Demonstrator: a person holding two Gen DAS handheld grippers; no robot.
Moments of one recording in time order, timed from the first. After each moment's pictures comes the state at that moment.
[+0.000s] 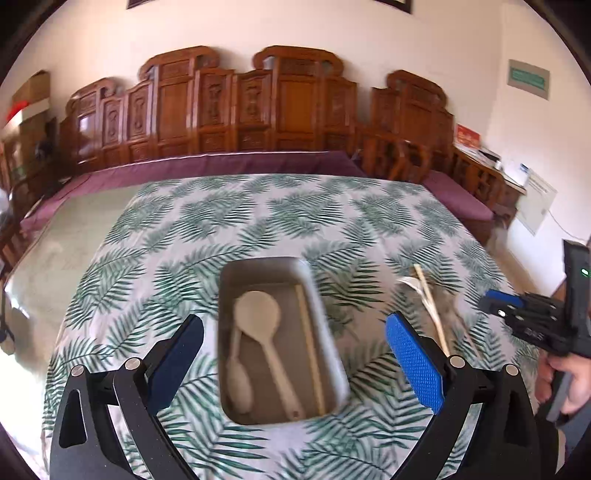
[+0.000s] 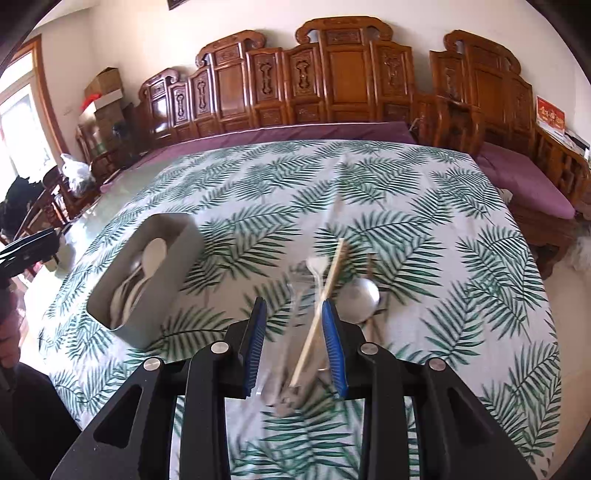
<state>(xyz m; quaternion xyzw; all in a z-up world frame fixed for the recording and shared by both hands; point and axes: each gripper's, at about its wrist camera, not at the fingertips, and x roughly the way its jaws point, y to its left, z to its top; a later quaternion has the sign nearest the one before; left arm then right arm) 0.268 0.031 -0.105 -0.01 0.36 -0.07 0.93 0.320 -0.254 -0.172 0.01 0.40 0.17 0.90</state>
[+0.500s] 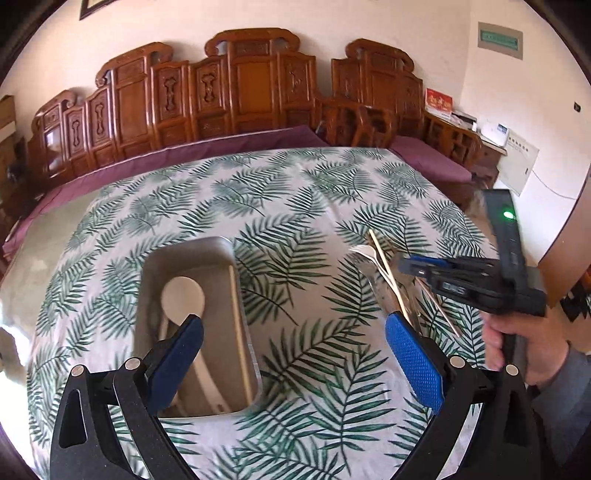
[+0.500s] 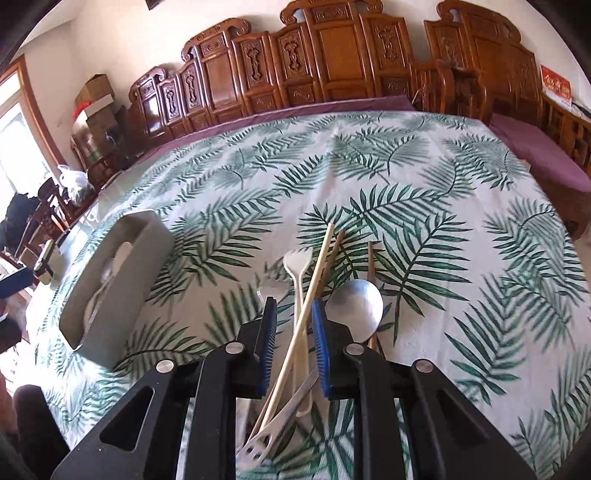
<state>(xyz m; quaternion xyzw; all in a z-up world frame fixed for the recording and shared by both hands) 0.271 -0.046 -0.136 0.03 0.39 -0.11 0.91 0.380 -0.260 -0.232 0.05 0.43 0.18 0.88</state>
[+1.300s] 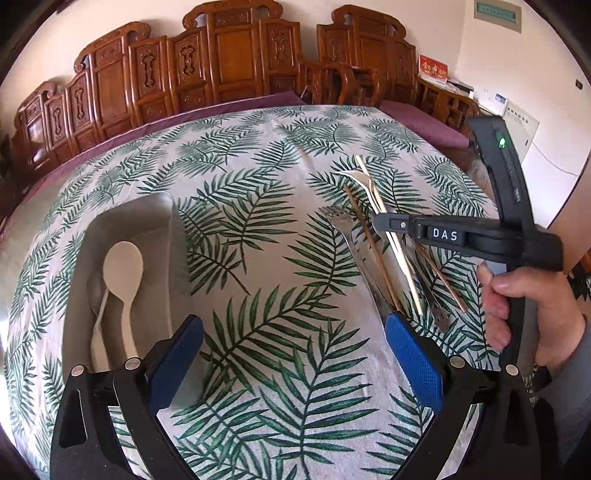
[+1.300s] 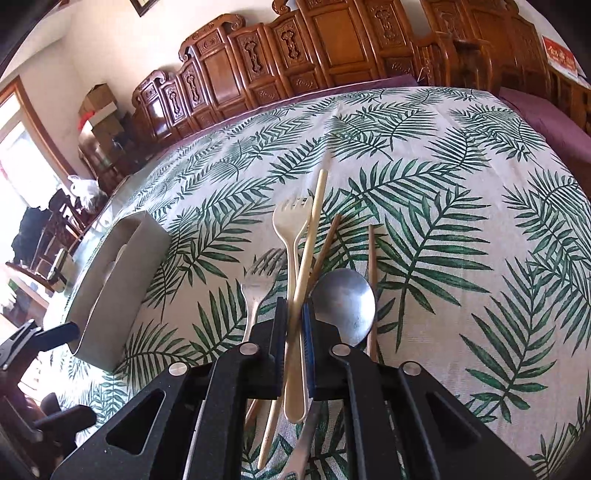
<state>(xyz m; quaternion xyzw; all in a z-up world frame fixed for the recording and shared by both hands) 0.279 -0.095 -0.191 0.05 0.44 -0.12 0.89 0.396 -0.275 -0.254 0.09 0.45 0.21 0.86</state>
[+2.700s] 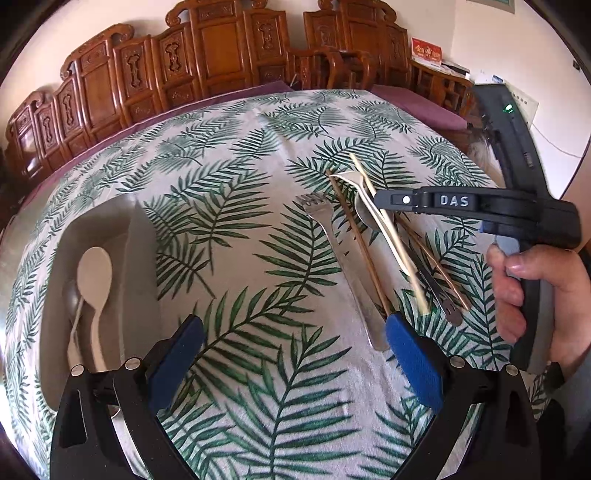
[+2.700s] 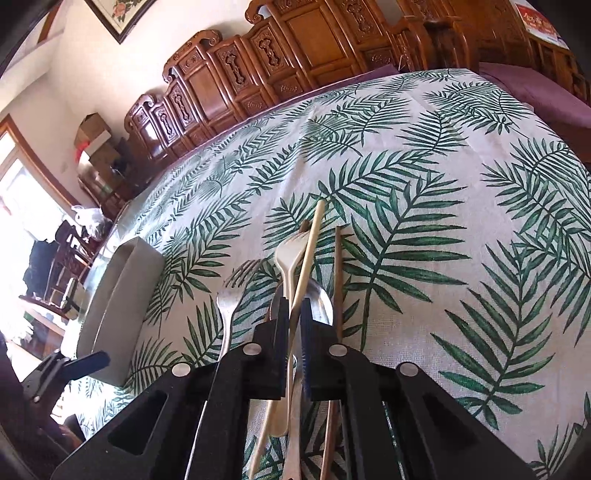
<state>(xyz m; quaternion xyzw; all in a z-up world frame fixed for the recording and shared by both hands) 0.294 -0.128 -0.212 0.08 0.46 -0.12 0.88 0.405 -0.309 -0.263 0.15 0.45 0.21 0.86</state>
